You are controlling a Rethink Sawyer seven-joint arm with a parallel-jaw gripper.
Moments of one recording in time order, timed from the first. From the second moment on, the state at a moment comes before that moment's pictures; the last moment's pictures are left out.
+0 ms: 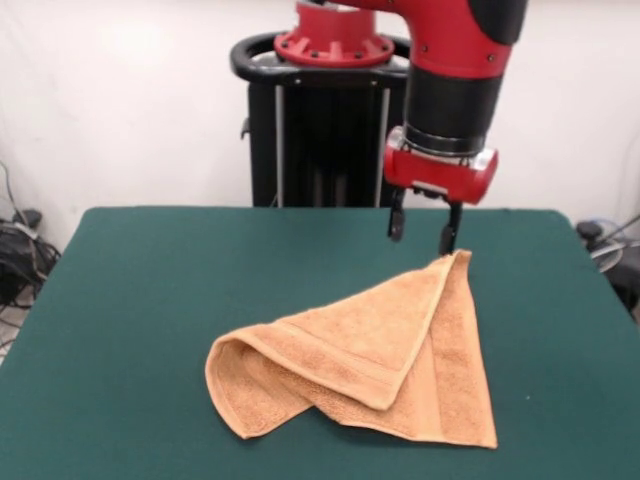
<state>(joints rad) -0.02 -0.69 -0.15 1.80 0.21 0.45 1.87</state>
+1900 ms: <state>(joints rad) -0.18 -0.47 0.00 1.73 0.18 0.22 1.87</state>
